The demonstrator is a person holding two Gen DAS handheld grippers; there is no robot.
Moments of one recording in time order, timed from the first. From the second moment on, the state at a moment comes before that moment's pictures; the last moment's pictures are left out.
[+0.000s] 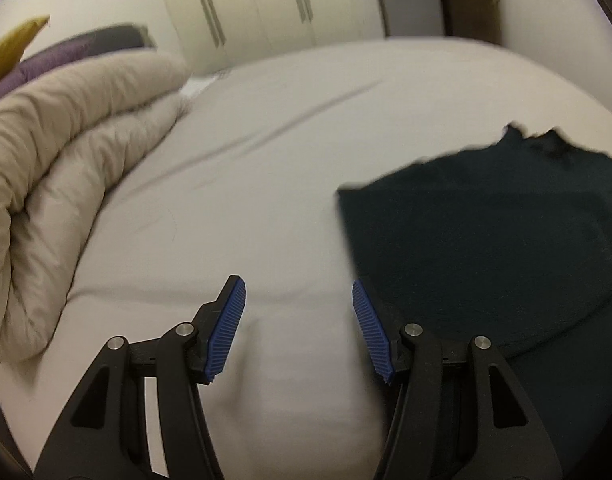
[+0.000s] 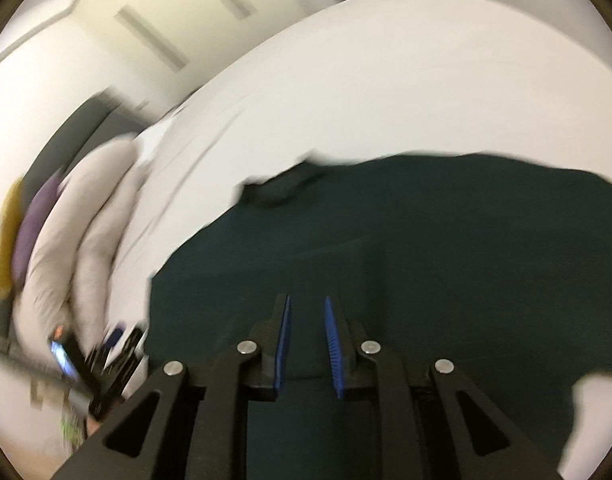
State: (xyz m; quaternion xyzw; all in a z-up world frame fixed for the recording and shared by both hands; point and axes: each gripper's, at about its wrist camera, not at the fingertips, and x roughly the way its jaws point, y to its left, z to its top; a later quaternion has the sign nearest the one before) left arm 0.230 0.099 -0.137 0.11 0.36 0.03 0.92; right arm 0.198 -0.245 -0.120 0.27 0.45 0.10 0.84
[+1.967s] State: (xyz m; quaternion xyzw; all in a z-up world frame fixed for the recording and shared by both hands) left arm 0.228 0.057 -0.069 -0.21 0.36 -0.24 0.88; right arm 0.142 -0.354 -0.040 0.15 0.31 -0.11 0.93
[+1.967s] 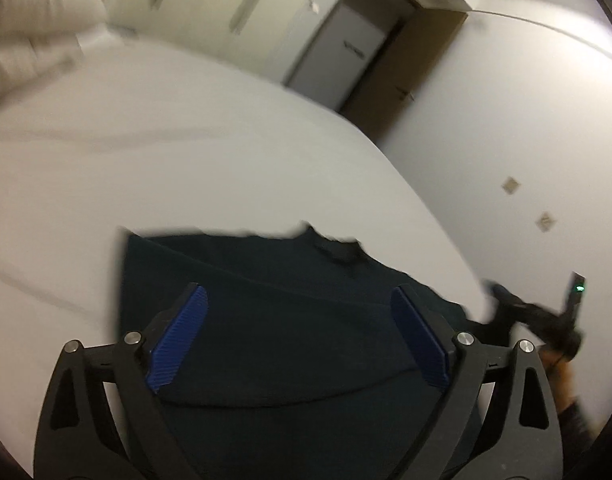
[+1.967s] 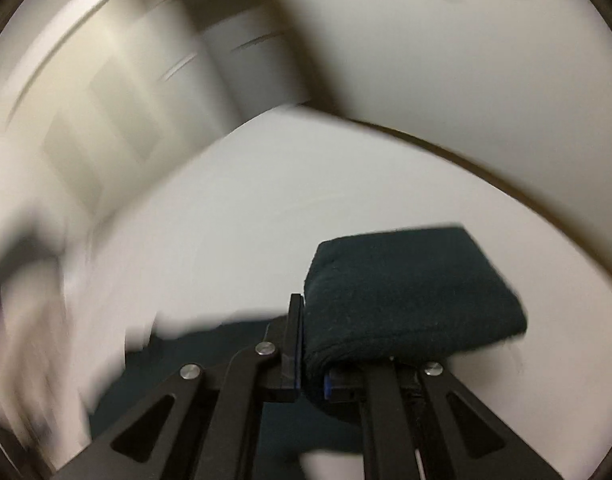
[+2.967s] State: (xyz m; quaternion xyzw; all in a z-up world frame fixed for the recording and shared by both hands) left arm 0.255 0.030 -0.168 -0.44 0.50 -0.33 0.66; right arm 0.179 -0.138 -0.105 -0.07 0.35 0.00 0.93
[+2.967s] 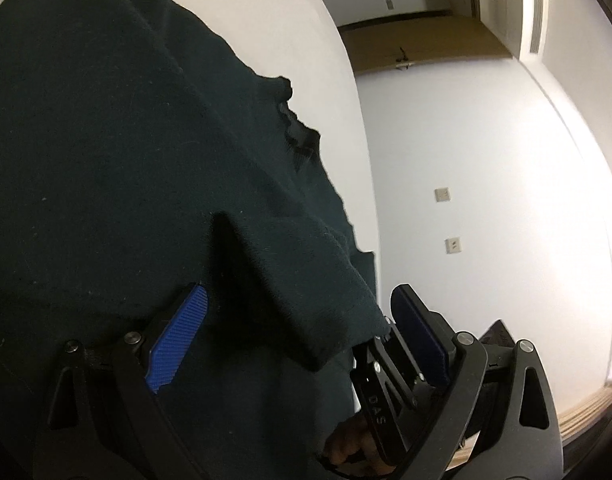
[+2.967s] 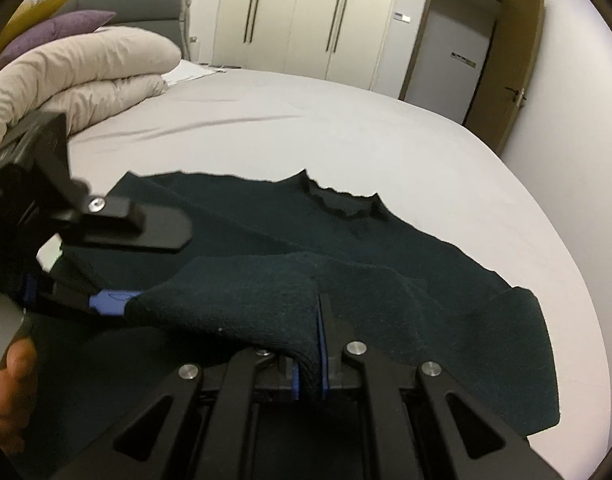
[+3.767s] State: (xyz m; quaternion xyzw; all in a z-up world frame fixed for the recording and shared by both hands) left arm 0.267 0.039 -0.173 -0.43 0.48 -0.34 0.69; right arm 0.126 -0.161 -0.114 0.10 0.36 0.06 0.93
